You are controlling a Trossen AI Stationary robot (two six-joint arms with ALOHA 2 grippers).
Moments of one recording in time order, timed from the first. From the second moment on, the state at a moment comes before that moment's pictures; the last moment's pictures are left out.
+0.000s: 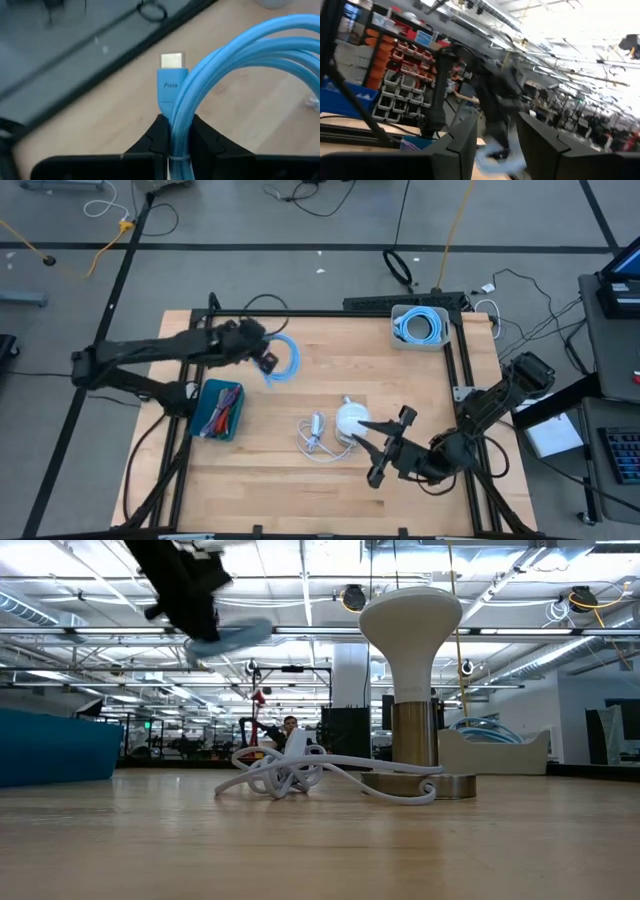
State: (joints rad) left arm 0.23 1.18 1.02 -0.74 -0.46 -0.44; right arm 0.73 1.56 0.93 1.15 1.07 -0.81
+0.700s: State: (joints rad) left arm -0.40 1.52 1.23 -1.23 -0.88 -0.26; right arm 0.26 1.41 0.84 0.42 0.27 0.32
